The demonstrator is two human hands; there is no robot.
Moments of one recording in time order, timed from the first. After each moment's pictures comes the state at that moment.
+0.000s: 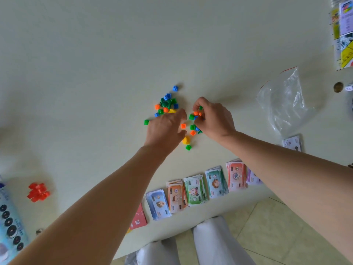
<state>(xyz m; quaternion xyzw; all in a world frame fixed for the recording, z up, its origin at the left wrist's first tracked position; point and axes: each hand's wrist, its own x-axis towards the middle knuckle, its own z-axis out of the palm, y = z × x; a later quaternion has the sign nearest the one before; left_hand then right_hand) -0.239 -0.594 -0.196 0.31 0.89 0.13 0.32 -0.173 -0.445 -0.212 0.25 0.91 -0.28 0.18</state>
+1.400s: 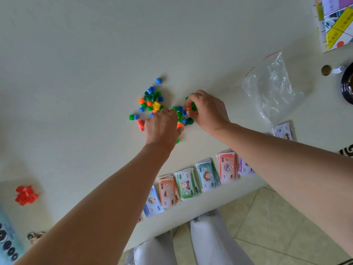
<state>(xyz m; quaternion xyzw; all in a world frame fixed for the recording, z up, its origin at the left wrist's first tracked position) -0.207 -0.567 -0.207 0.31 0.91 0.01 0.28 -0.155 -0.429 -0.224 0.21 0.93 -0.25 0.14</state>
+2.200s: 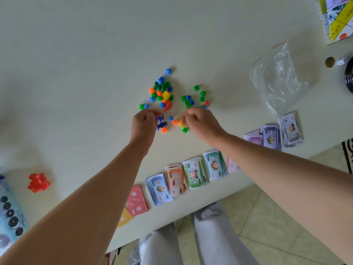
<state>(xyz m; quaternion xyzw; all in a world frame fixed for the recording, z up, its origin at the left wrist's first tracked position) -0.217 -0.631 -0.191 -0.15 0.79 0.45 0.39 -0.131 -0.492 -0.199 0.34 0.78 -0.49 0.20</state>
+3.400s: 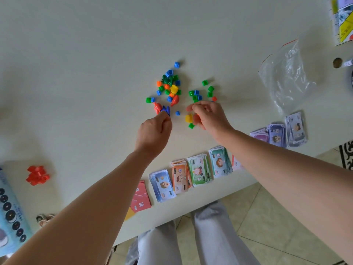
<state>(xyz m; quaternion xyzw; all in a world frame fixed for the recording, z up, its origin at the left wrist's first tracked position) -0.196 -0.661 -0.204 0.16 0.86 0.30 0.36 -0.135 -0.498 -0.202 0.43 0.61 -0.66 0.11</state>
